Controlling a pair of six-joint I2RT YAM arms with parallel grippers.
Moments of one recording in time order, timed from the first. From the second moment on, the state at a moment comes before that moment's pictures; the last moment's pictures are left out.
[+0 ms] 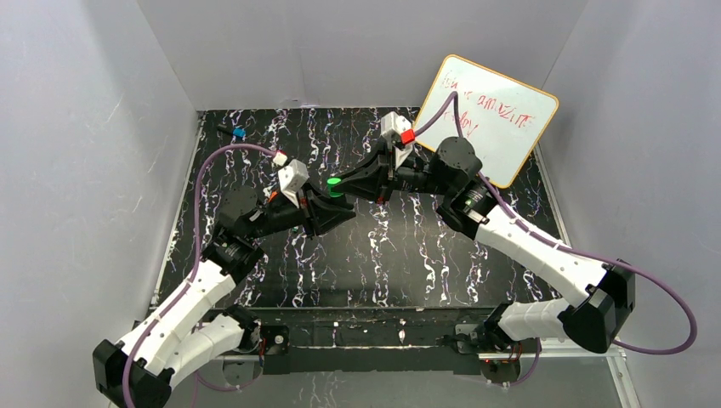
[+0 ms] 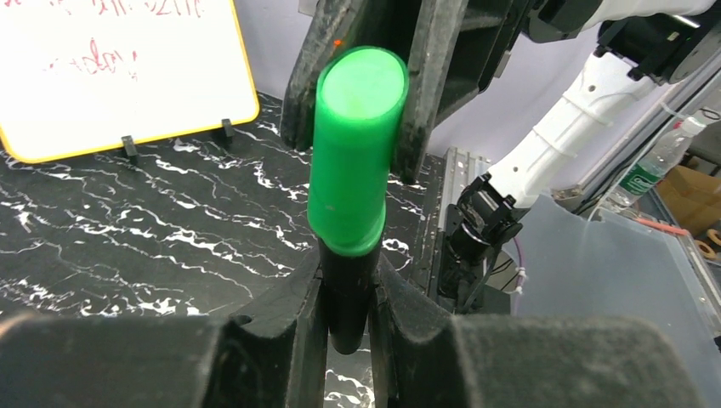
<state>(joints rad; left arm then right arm) -0.55 0.84 0.73 0.22 0.71 -0.31 0.84 1.28 1.18 0.31 -0.72 0.21</state>
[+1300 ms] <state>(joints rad) -0.56 0.88 0.90 -0.12 0.83 -0.16 0.86 1.20 1.07 0.36 -0.72 0.18</state>
